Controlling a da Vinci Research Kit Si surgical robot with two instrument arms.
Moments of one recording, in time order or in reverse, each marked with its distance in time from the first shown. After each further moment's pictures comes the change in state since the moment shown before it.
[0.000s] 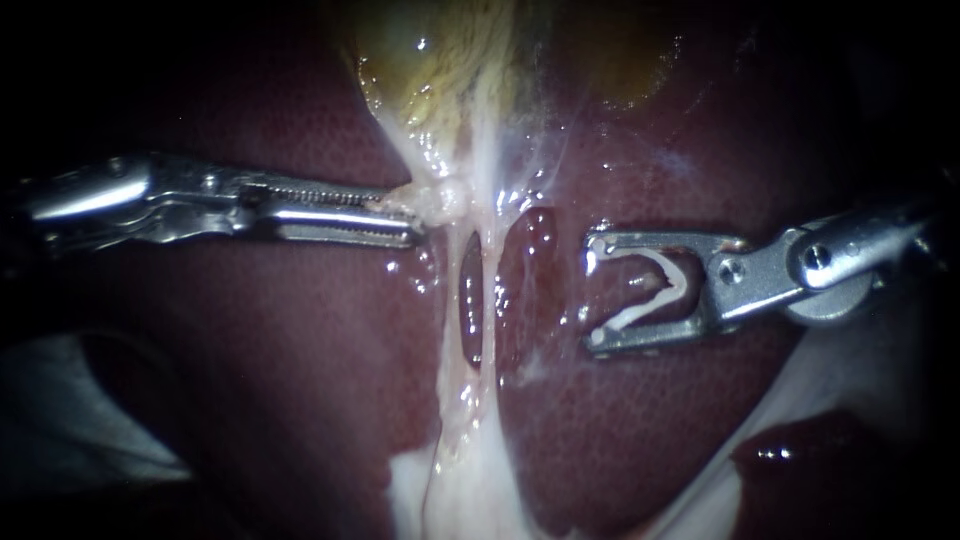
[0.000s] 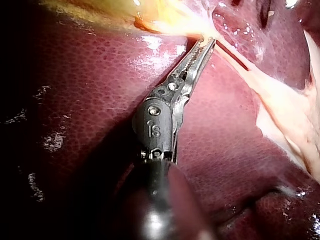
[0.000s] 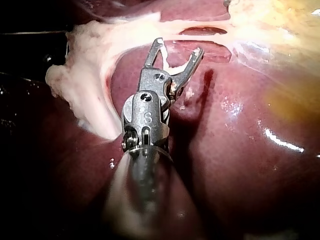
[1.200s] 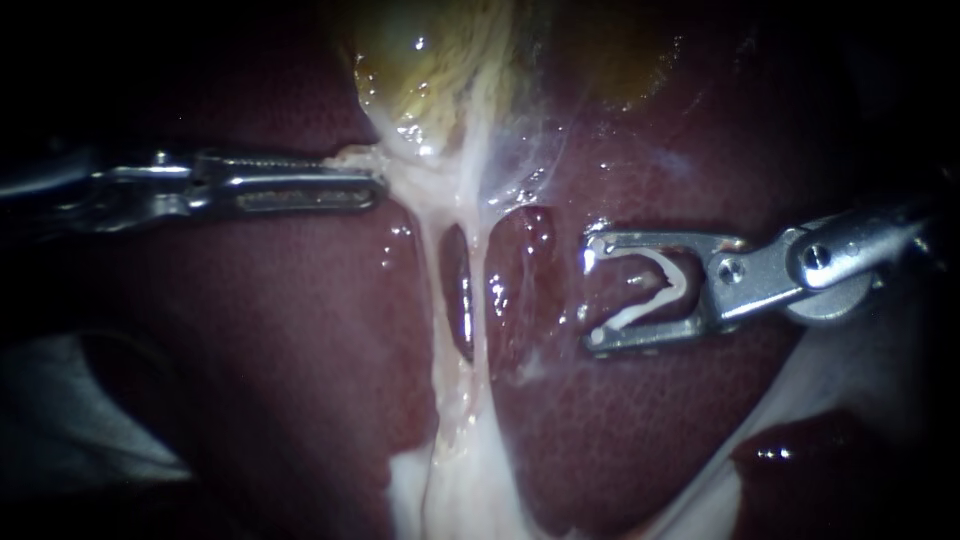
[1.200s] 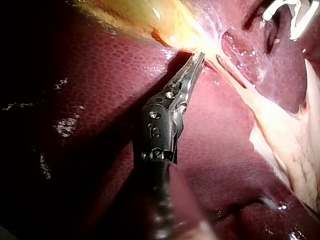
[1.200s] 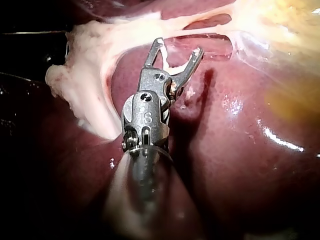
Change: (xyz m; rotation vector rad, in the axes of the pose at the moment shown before) right arm 0.000 0.000 0.000 0.000 0.000 0.000; left arm 0.005 0.001 -0.007 0.016 -0.067 -0.165
